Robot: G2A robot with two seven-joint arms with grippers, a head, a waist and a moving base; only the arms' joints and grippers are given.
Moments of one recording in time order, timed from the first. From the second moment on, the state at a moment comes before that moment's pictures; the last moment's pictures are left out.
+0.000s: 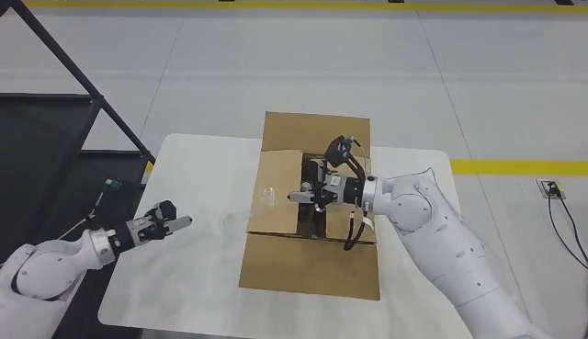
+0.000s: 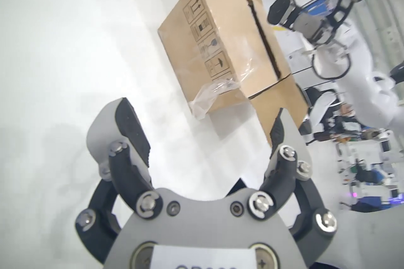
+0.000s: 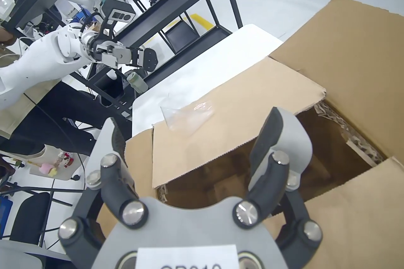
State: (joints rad) left arm 1.04 -0.69 -1.32 -1.38 0.11 -0.65 -0.66; right arm -0.54 -1.31 0.98 -1.07 -0.48 -0.77 0.56
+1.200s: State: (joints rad) left arm 0.98 -0.82 -1.07 -1.38 0.98 -0.36 -0.03; right arm -0.52 -1.31 0.96 -1.00 -0.44 -0.81 0.57
